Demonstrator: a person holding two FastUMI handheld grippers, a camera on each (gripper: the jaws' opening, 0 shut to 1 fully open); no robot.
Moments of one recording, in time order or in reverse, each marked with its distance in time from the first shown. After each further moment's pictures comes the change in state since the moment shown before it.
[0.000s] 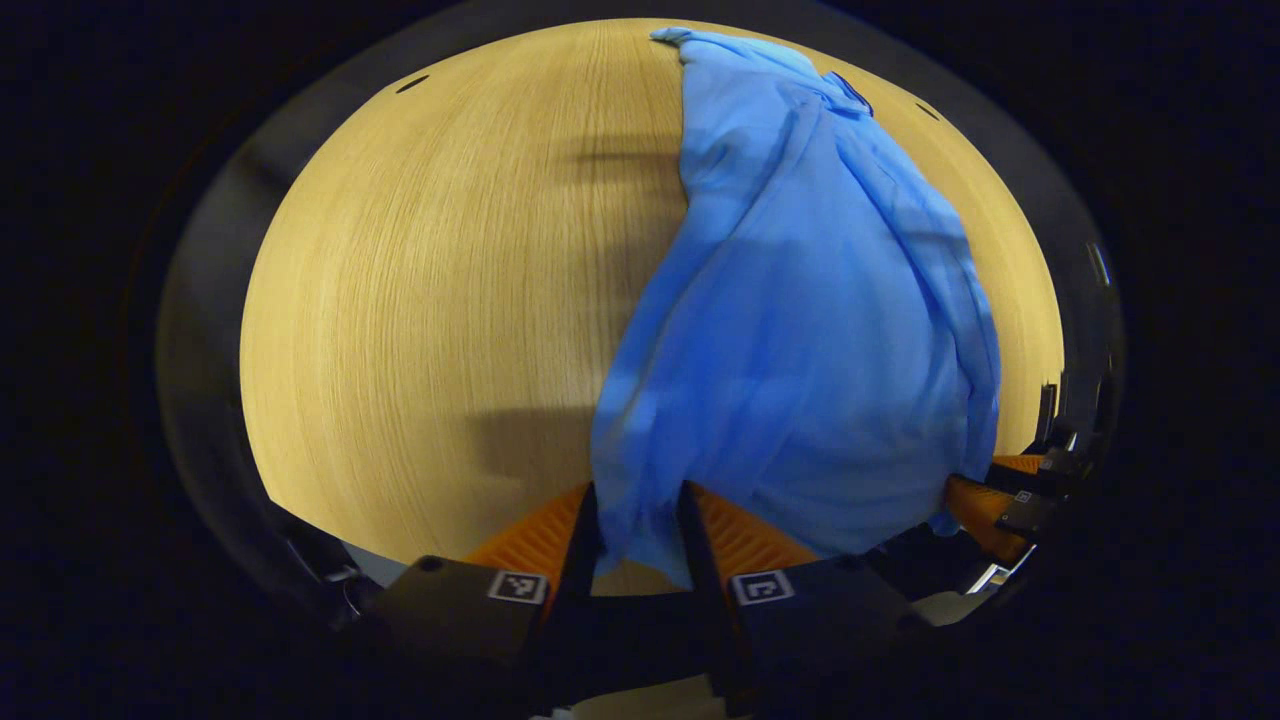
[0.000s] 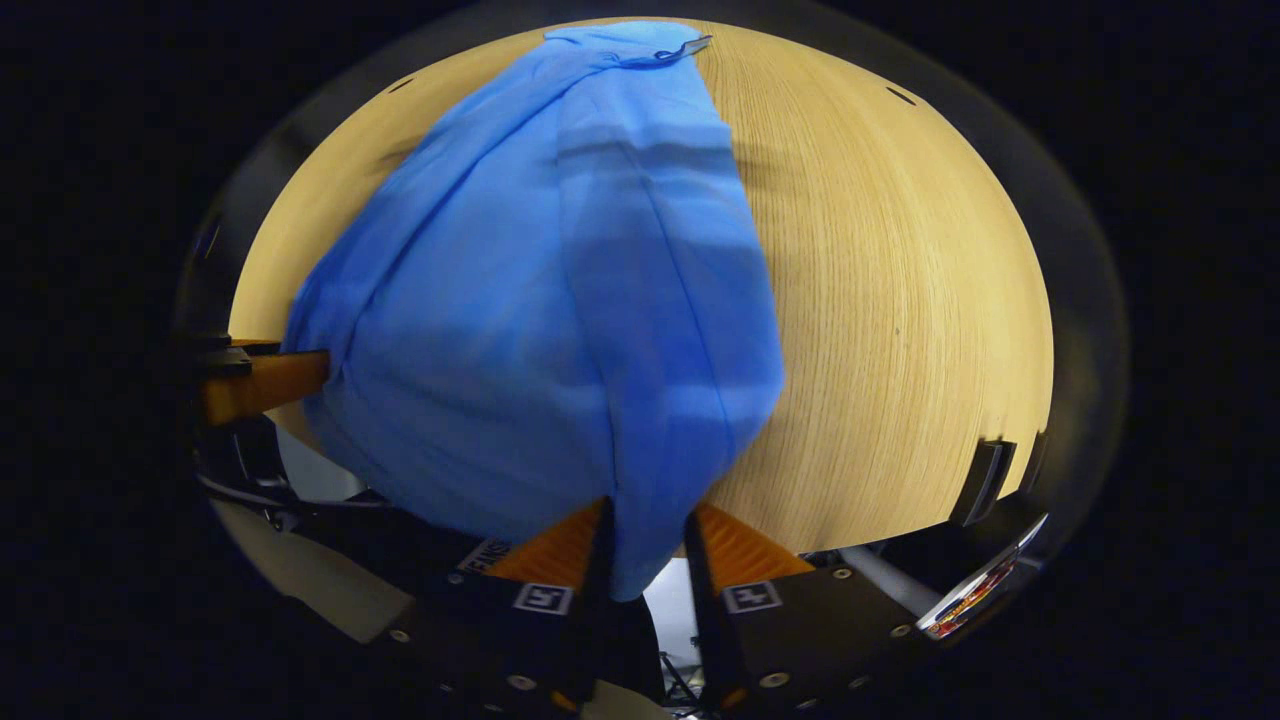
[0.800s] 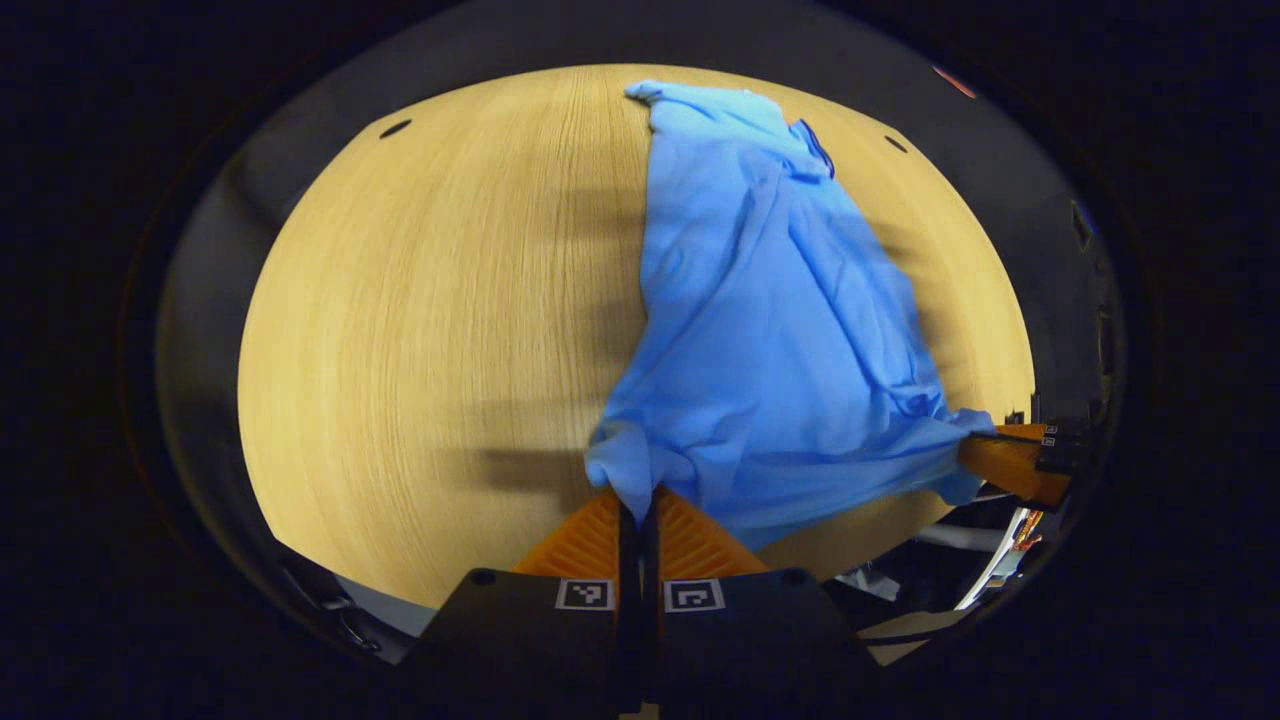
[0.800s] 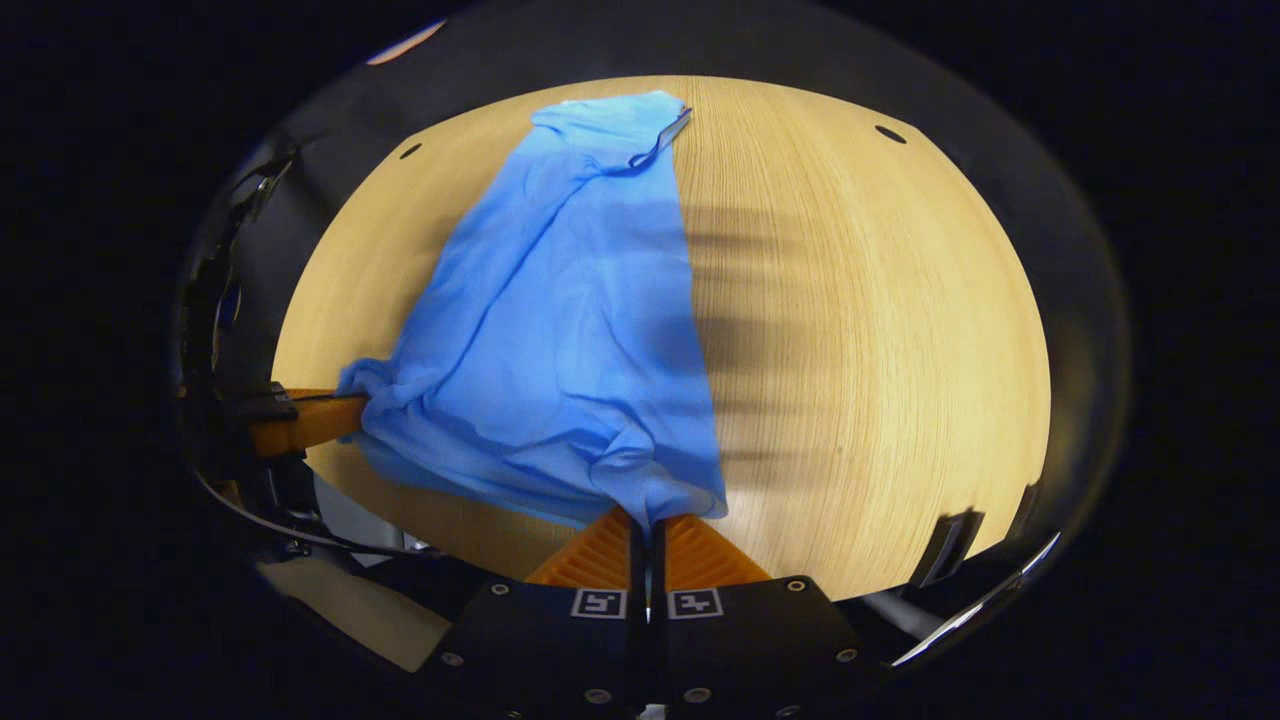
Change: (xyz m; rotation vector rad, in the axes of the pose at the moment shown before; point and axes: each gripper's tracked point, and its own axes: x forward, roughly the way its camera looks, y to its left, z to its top) left arm -0.013 -0.002 0.104 0.034 -0.192 -0.051; right arm -0.045 -0.024 0.093 0.014 -0.209 0.089
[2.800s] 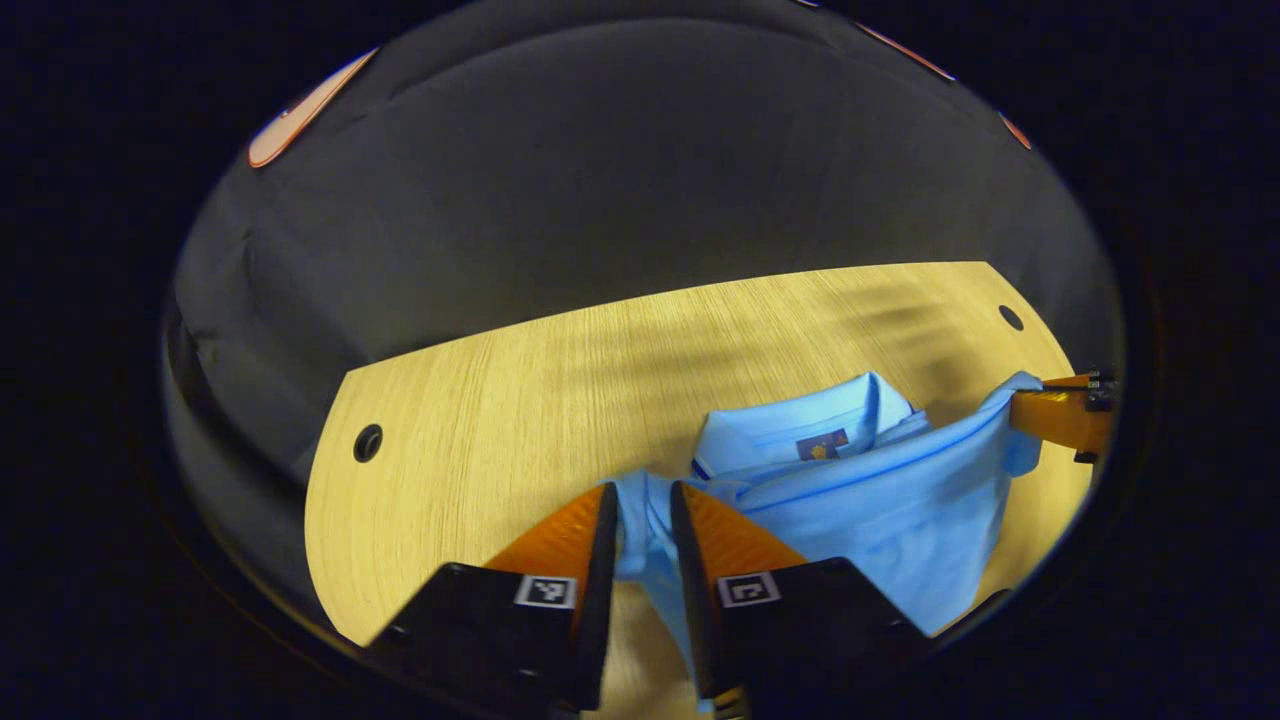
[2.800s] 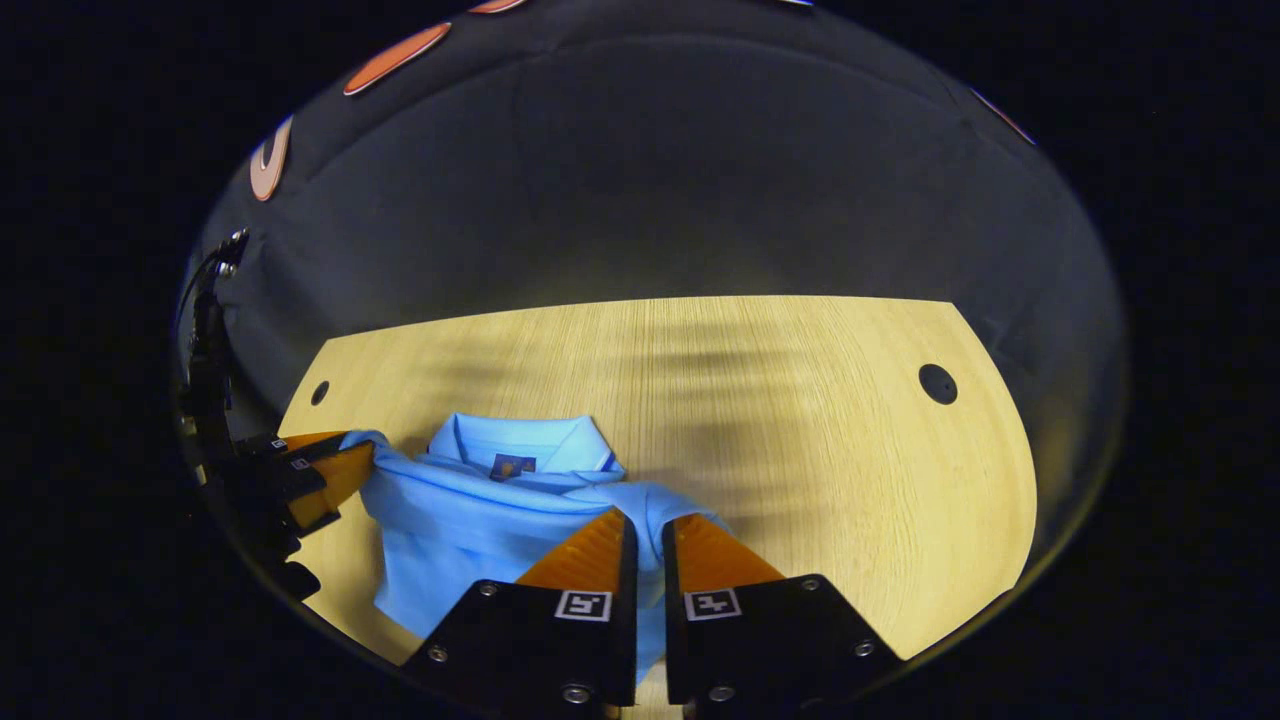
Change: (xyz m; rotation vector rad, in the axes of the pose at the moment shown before) left arm 0.033 0.065 0.434 0.118 -0.483 0.228; right arm 0.044 -0.082 0.384 0.116 -0.446 -0.042
